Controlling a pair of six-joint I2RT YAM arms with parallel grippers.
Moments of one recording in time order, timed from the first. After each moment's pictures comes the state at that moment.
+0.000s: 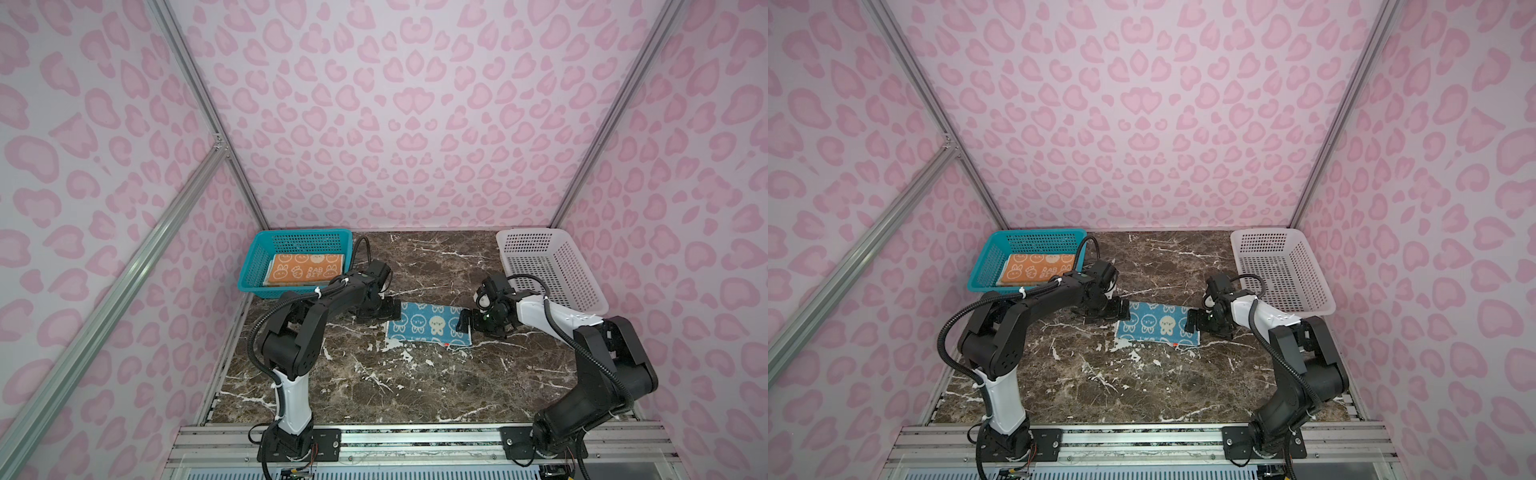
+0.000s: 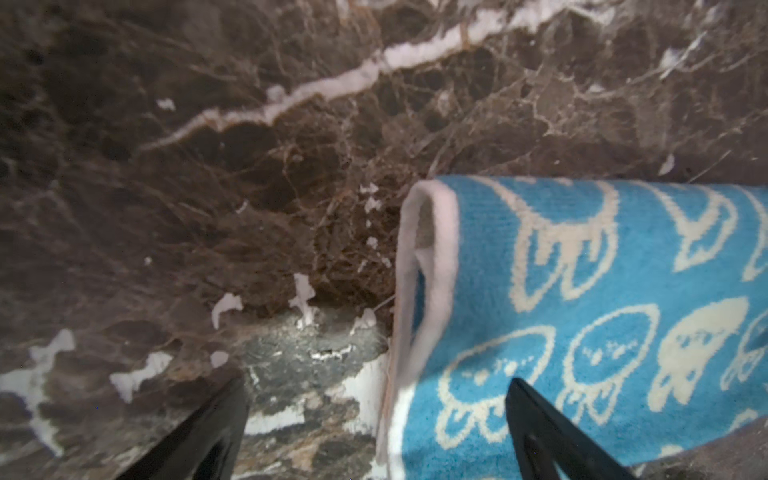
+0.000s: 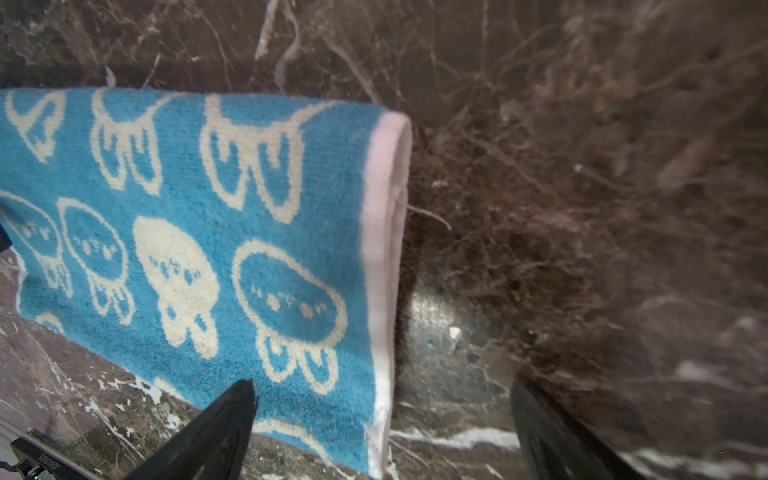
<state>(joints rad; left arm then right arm) -0.49 1.93 1.30 -0.71 0.18 -0.47 0.30 1.63 0.91 -0.60 -0.27 0.41</state>
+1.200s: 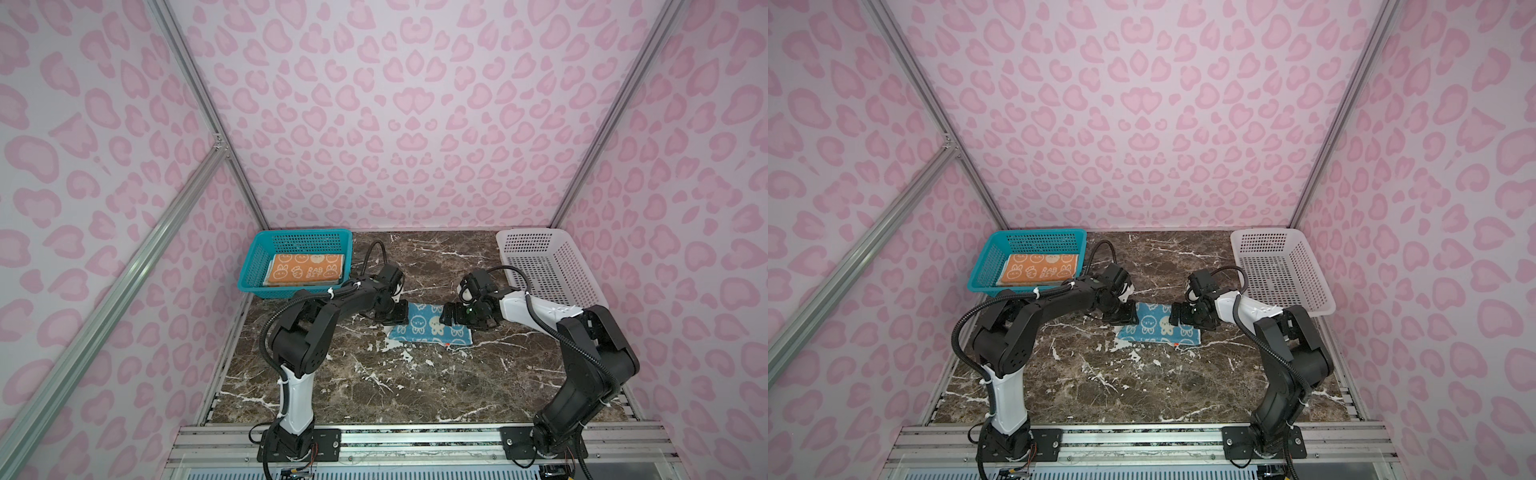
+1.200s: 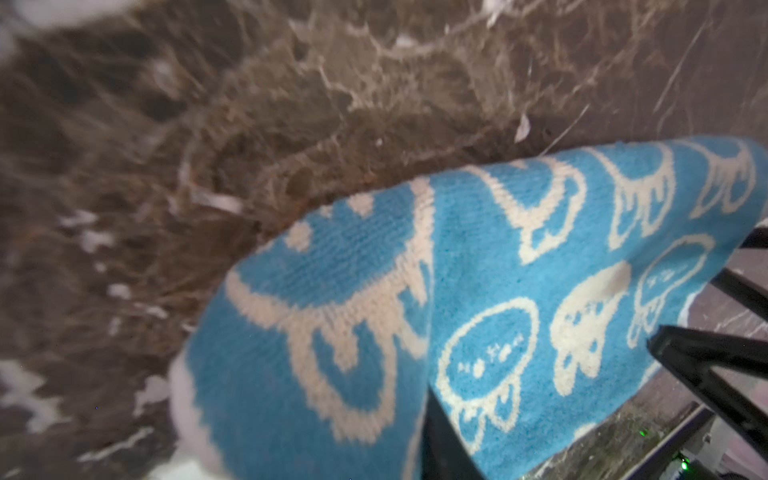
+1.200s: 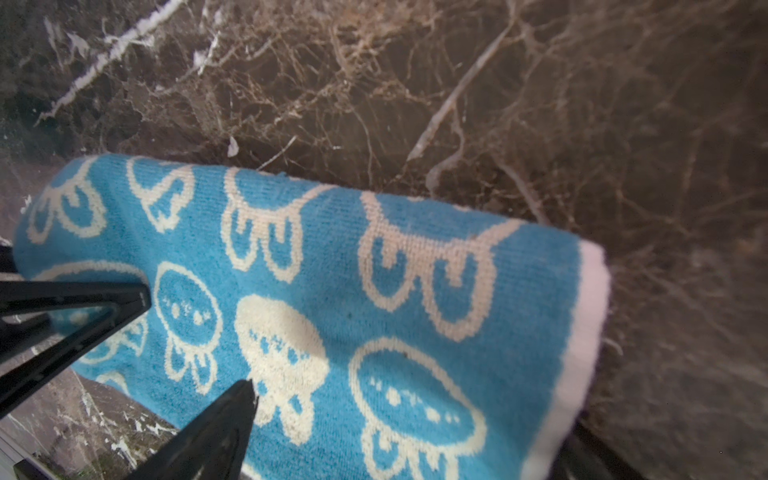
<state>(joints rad) -0.57 1.98 1.29 -0.60 0.33 -0.49 0.40 1.72 0.98 -0.47 -0.25 0.48</state>
